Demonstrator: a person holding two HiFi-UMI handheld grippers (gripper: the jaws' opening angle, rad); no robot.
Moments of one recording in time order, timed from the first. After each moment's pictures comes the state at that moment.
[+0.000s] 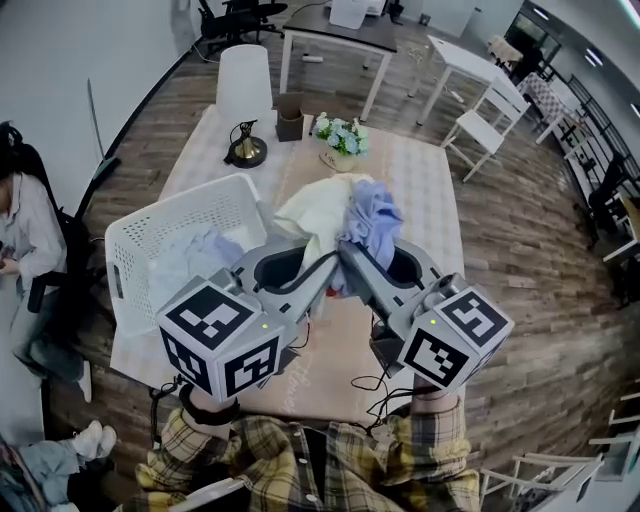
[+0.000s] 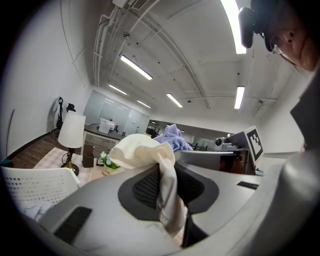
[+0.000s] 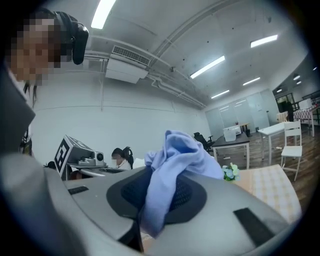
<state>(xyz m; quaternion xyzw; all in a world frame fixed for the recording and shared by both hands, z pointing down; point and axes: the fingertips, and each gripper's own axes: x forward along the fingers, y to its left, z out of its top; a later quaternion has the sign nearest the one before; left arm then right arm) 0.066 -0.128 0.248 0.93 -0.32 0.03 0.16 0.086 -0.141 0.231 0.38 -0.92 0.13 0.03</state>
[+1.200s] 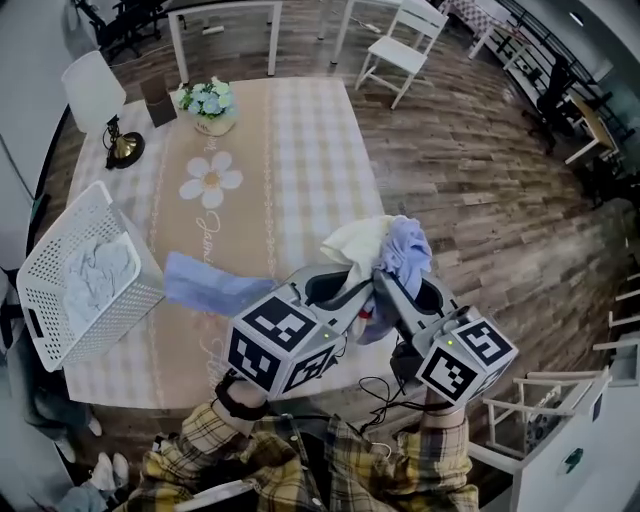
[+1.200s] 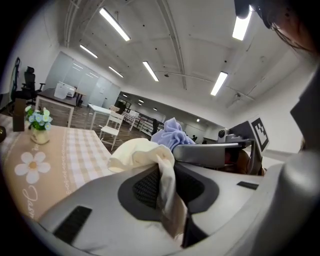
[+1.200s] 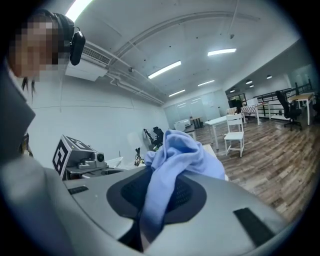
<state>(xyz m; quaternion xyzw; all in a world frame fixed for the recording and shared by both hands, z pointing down) 0.368 -0.038 0.369 0.96 -0.11 0.12 0.21 0.386 -0.047 0.344 0.57 -0.79 0.22 0.04</state>
